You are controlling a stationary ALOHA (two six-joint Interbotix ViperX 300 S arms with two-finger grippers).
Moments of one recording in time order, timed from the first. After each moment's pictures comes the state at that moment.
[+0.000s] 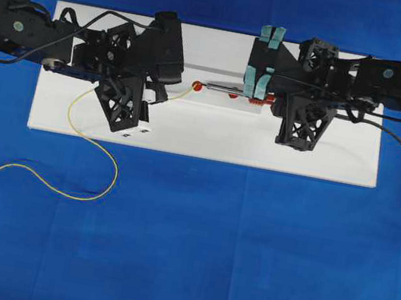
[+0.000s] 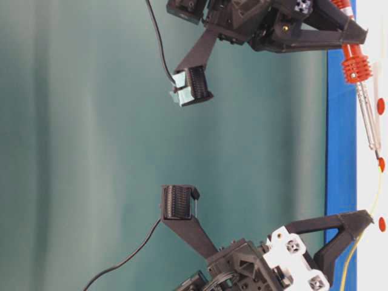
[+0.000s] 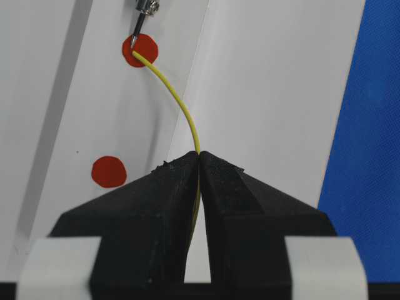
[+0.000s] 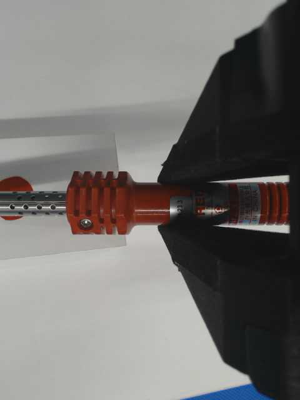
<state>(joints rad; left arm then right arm) 0.12 -0.01 0.67 0.00 0.18 -0.13 -0.19 -0.06 0.65 -0.07 0.54 0.12</state>
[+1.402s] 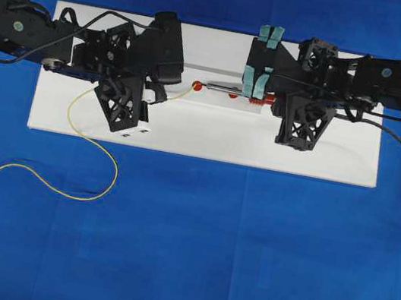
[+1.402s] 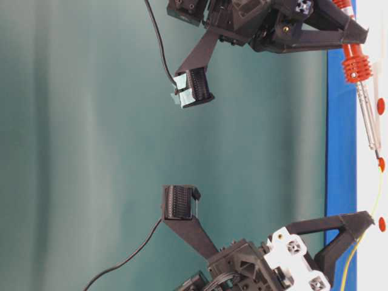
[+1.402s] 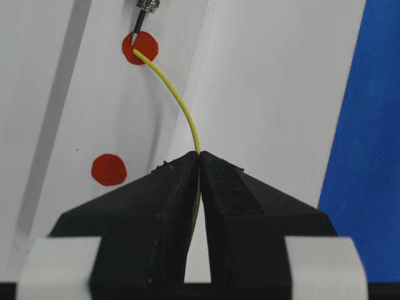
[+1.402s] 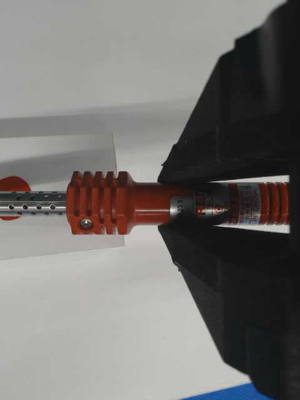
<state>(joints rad) 0.12 0.00 0.67 0.00 0.18 -0.13 -0.19 -0.06 0.64 -0.07 0.56 0.12</state>
